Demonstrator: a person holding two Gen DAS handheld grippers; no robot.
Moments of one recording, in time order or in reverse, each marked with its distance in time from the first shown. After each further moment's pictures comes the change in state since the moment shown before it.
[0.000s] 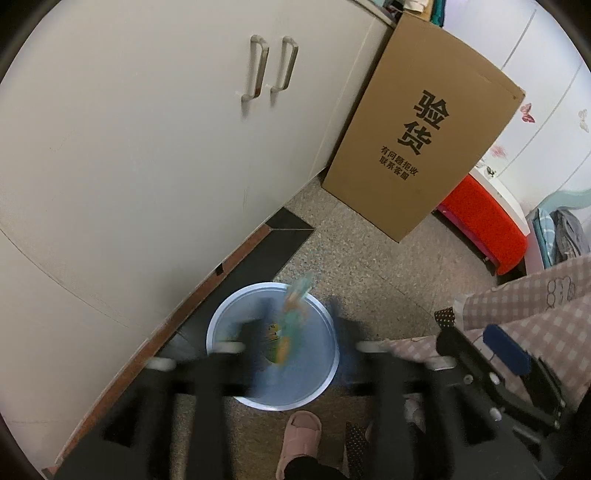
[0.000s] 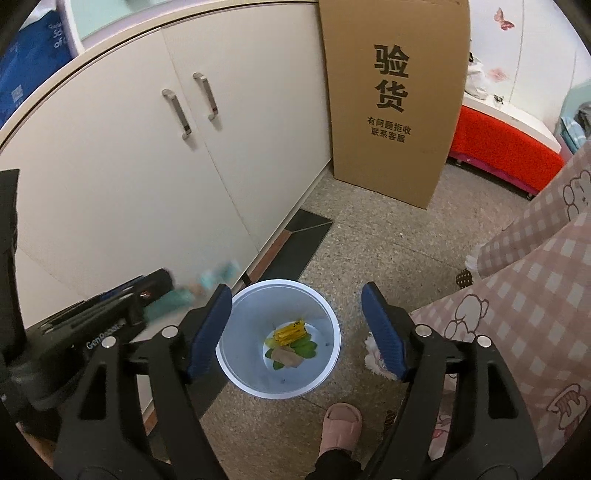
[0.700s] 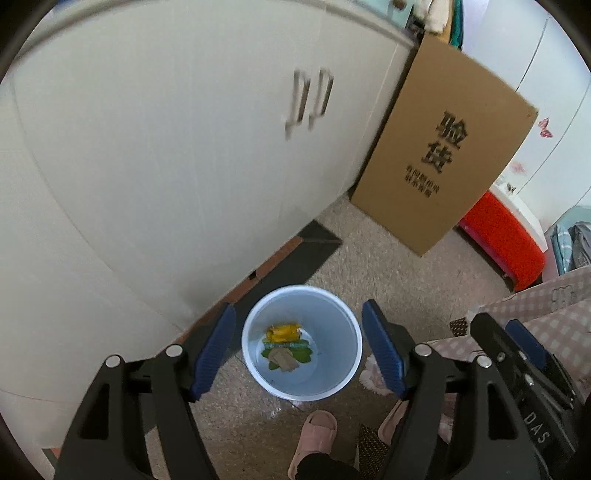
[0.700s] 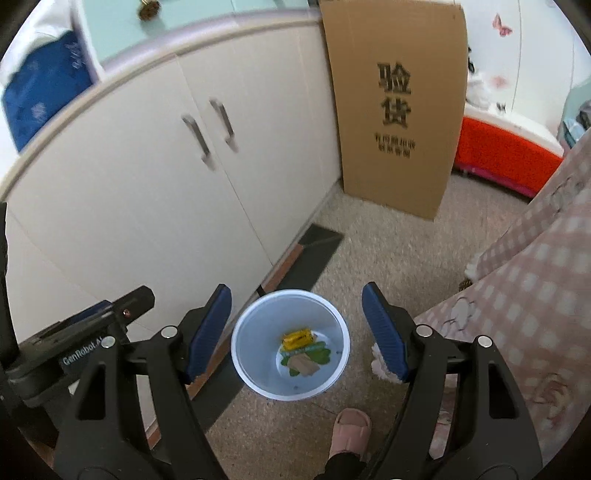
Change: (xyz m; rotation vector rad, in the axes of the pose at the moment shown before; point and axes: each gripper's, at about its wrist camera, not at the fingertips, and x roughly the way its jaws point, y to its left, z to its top) left arm -0.073 0.013 -0.011 -0.028 -0.073 0.092; right arm -0.065 0.005 -0.001 -0.007 -0.097 0.092
